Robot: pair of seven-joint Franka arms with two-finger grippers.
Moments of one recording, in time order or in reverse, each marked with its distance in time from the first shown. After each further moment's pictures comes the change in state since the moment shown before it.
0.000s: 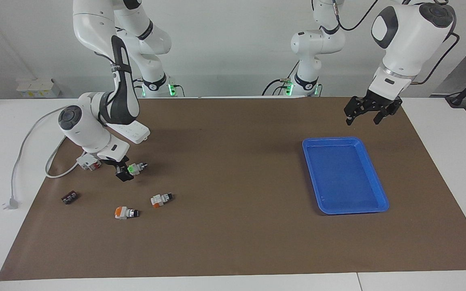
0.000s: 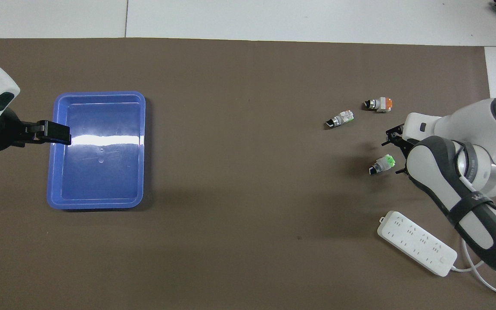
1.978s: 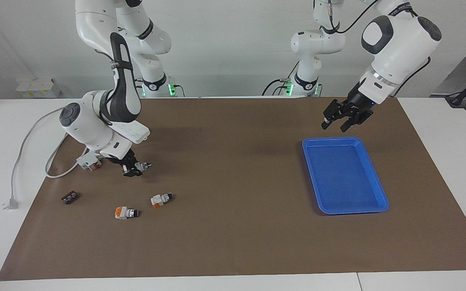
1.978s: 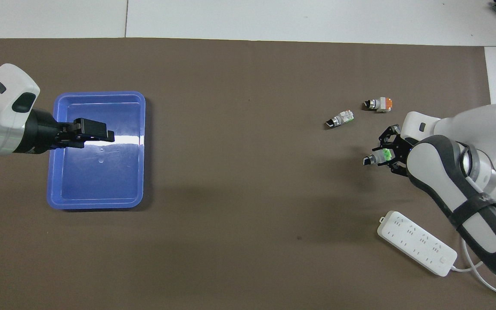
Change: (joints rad) left arm -0.037 -0.021 -0.002 -0.118 -0.366 0.152 -0.002; right arm 0.036 -0.077 0.014 -0.024 0.162 -0.003 0.030
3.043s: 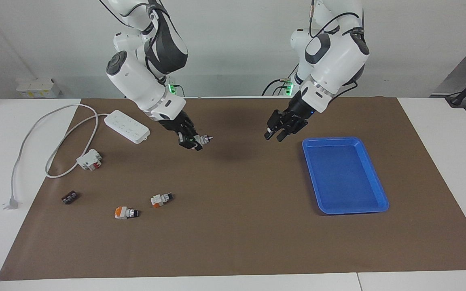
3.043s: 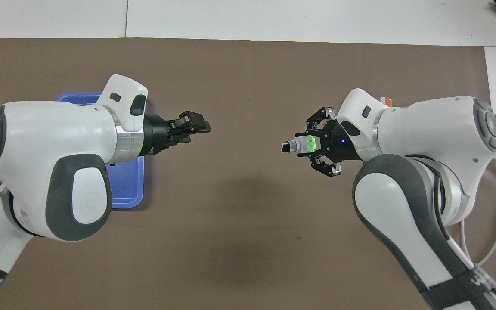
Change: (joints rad) left arm -0.308 0.067 -0.006 -0.070 -0.200 0.407 -0.298; right arm 0.315 -0.152 0.012 0.110 0.308 -0.007 0.361
